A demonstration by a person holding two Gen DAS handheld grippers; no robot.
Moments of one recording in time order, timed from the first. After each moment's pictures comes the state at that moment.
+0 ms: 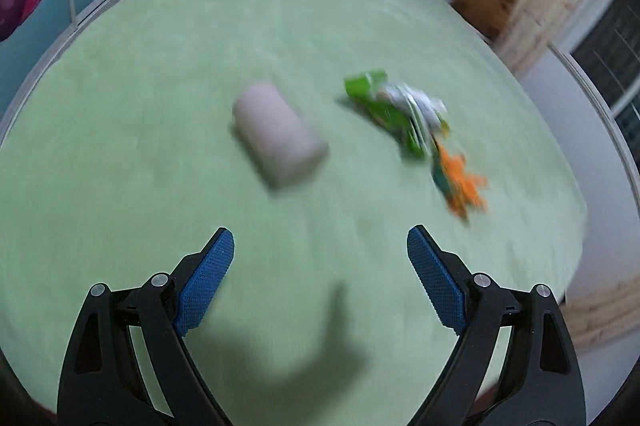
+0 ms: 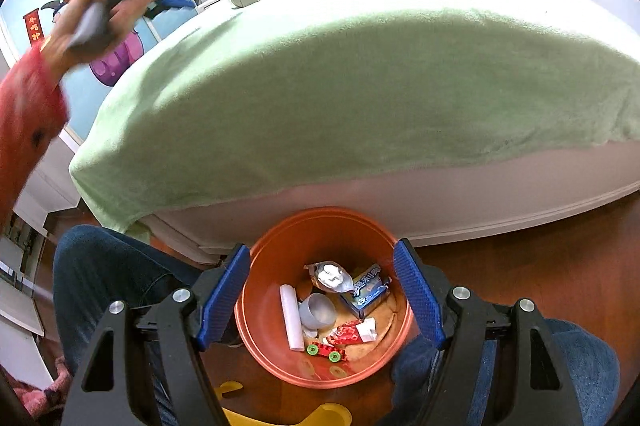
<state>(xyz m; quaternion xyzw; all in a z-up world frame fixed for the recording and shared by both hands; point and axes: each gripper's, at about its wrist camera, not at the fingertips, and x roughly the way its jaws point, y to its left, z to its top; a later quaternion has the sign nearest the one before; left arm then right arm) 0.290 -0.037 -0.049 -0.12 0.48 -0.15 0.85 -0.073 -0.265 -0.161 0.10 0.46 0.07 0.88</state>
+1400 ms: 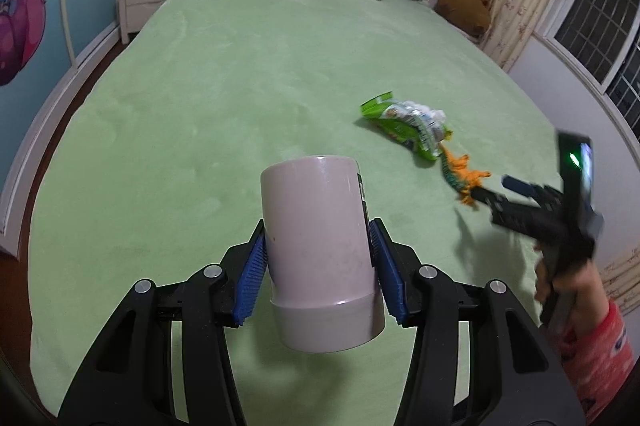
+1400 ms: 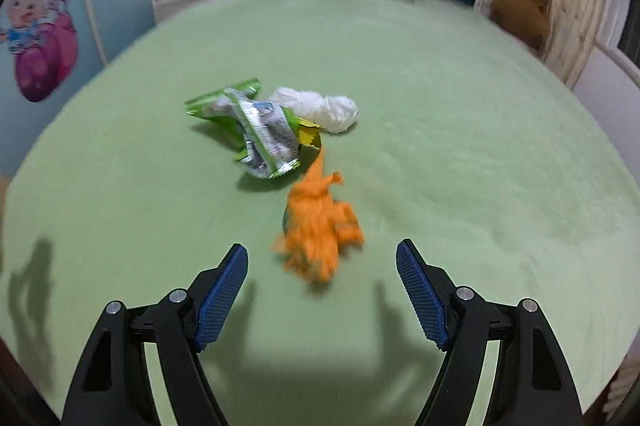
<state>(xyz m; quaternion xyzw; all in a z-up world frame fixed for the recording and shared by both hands) 0.256 0.007 -0.028 -0.06 0.44 -0.18 0.88 0.293 -0.298 -0.067 -0.03 0.47 -0.02 0.88</state>
